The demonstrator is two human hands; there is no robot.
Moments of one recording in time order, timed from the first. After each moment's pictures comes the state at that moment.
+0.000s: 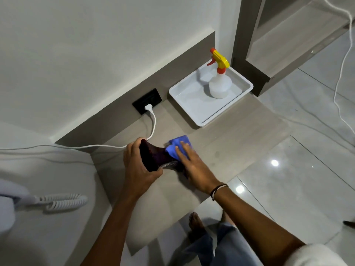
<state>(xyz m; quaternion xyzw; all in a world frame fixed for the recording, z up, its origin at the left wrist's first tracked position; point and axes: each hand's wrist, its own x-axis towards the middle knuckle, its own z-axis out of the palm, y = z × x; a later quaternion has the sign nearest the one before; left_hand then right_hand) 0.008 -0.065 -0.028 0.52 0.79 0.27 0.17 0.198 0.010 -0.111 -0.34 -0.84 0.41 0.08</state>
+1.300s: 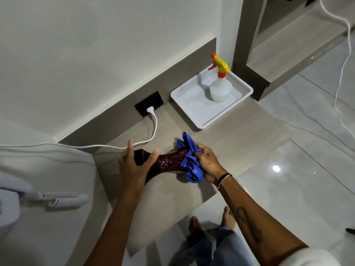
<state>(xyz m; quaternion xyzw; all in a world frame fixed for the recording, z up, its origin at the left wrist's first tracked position) 0.002 -0.072 -0.047 0.28 0.86 0.35 0.26 0.191 0.046 -0.137 -0.47 -0.31 0.79 0.23</state>
